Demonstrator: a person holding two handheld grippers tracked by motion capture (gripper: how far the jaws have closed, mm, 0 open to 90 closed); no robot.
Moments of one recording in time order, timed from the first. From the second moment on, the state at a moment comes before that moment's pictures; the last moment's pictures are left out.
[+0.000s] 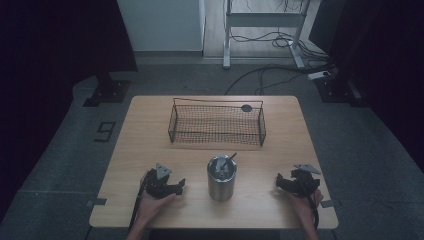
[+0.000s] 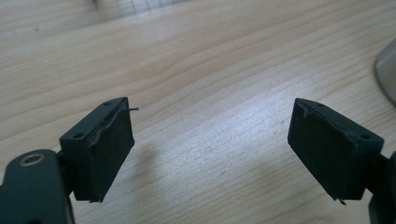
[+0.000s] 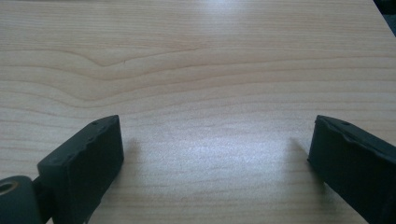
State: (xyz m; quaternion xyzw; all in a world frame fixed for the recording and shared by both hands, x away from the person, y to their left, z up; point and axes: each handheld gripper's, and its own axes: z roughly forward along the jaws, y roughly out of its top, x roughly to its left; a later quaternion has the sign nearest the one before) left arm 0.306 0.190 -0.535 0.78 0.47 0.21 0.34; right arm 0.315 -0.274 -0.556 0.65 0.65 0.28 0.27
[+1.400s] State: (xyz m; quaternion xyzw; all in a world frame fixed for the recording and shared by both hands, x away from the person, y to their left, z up) left arm 0.260 0.155 -0.467 0.76 0.40 0.16 0.48; right arm 0.303 -0.272 -0.556 0.64 0.66 0.29 0.27
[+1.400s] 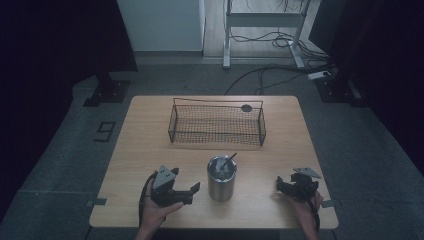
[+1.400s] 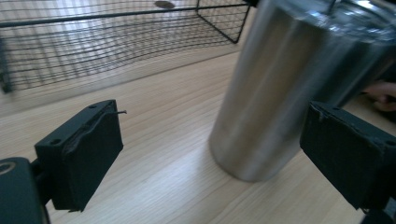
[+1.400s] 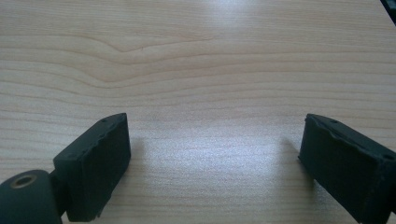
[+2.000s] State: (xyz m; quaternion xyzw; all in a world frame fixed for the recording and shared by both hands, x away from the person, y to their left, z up) left arm 0.259 0.116 -0.458 0.80 0.34 0.15 0.47; right arm 0.303 -0.273 -0.556 0.64 0.66 0.29 0.27
